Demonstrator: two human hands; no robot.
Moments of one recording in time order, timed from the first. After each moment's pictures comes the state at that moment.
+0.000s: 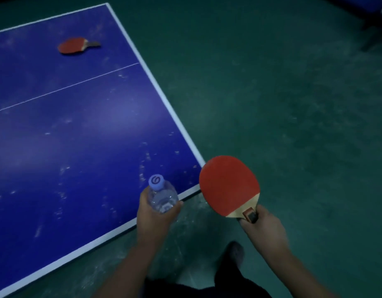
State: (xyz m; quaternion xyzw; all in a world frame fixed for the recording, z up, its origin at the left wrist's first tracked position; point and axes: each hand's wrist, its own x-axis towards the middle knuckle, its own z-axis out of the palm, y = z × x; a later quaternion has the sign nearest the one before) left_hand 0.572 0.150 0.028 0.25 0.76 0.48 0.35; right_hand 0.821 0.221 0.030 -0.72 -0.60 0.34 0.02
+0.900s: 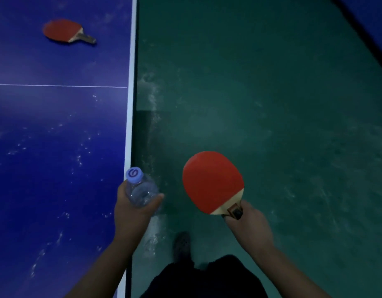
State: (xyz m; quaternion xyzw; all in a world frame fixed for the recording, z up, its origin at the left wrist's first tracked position) left_hand 0.577 0.562 0.032 0.08 0.77 0.57 0.26; right_hand 0.787 0.720 0.050 -0.58 -0.76 0.29 -0.08
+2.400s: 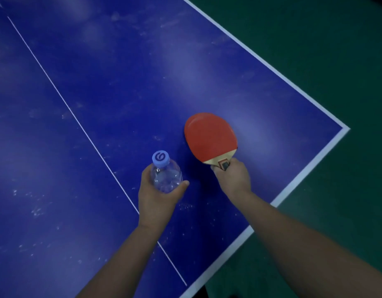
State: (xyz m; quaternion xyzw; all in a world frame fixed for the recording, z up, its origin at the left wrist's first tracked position) left_hand -0.027 0.828 0.006 -0.28 0.76 0.59 -0.04; right_hand -0.119 1.014 -0.047 -0.17 -0.91 0.34 -0.15
